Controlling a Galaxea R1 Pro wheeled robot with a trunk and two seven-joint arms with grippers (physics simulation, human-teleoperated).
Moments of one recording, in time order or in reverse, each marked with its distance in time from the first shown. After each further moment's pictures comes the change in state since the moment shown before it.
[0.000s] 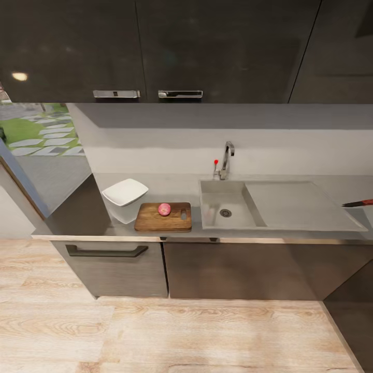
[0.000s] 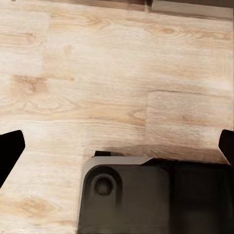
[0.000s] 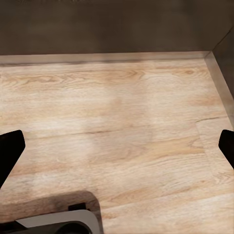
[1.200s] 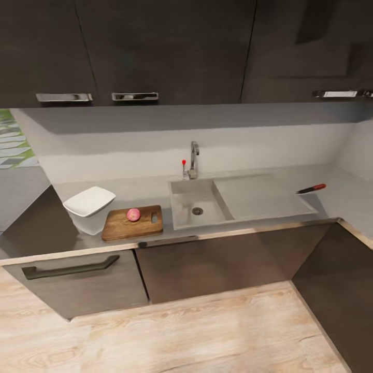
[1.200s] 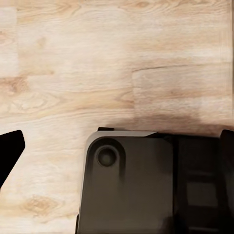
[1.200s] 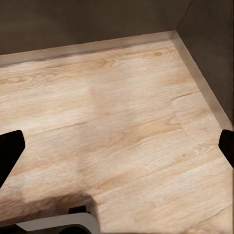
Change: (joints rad) left arm -0.002 -0.020 -0.009 0.133 -0.002 -0.050 0.001; right arm 0.000 0.000 0.000 0.000 -0.002 -0.003 0.000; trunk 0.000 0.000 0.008
